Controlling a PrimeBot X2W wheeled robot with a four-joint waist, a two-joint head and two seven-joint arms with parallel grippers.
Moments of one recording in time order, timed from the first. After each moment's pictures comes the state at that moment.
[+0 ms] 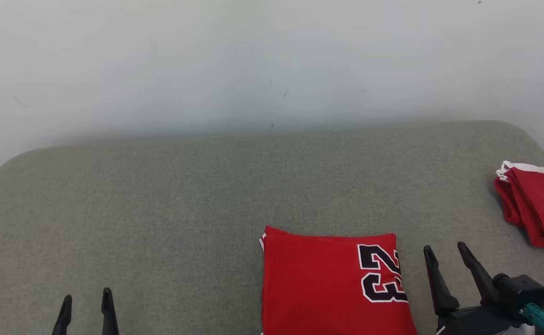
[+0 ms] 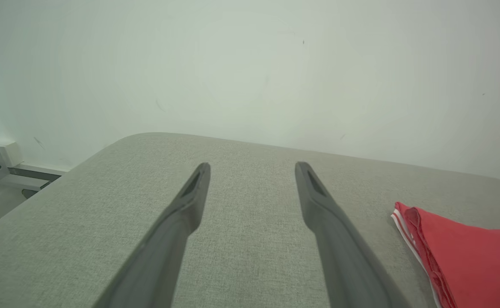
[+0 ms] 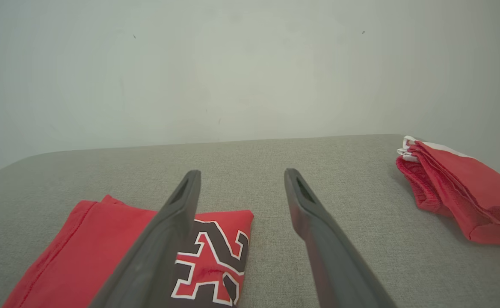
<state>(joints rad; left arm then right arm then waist) 0.12 0.05 0.12 0.09 -0.22 -0.13 -0.26 -0.05 -0.21 0.10 0.23 0.29 0.13 -0.17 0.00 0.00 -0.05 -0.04</state>
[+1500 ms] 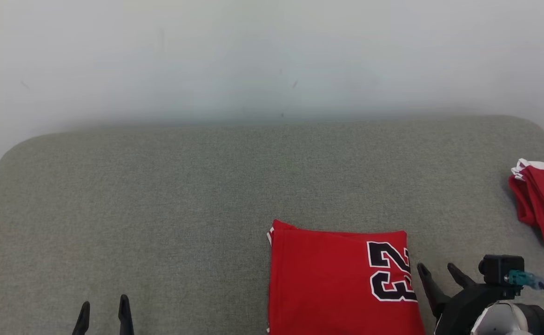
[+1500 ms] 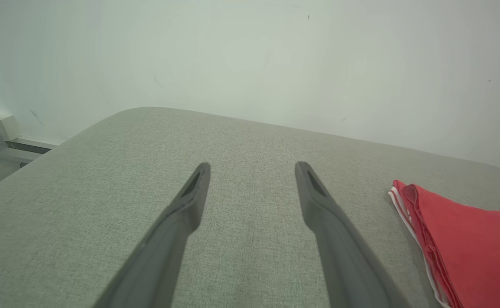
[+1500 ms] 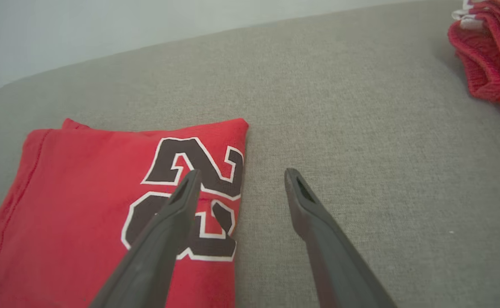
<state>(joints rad) 0.14 0.05 0.07 0.10 -0.24 -0.10 -0.26 -0.14 -0.21 0.09 0.37 0.40 0.13 0.16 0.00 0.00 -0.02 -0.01</state>
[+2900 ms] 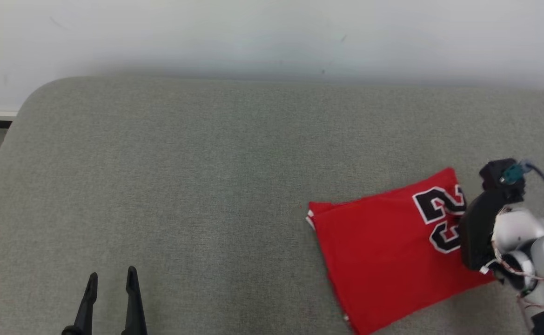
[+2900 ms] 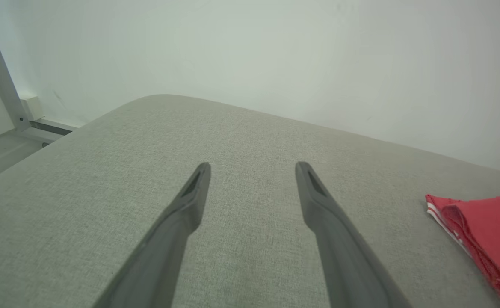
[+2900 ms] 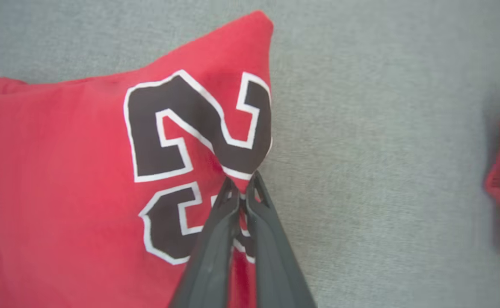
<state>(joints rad) 0.08 0.05 0.02 0.07 -0.28 -0.08 -0.26 -0.39 -0.28 0.07 0.31 0.26 0.13 0.85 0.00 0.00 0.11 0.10</state>
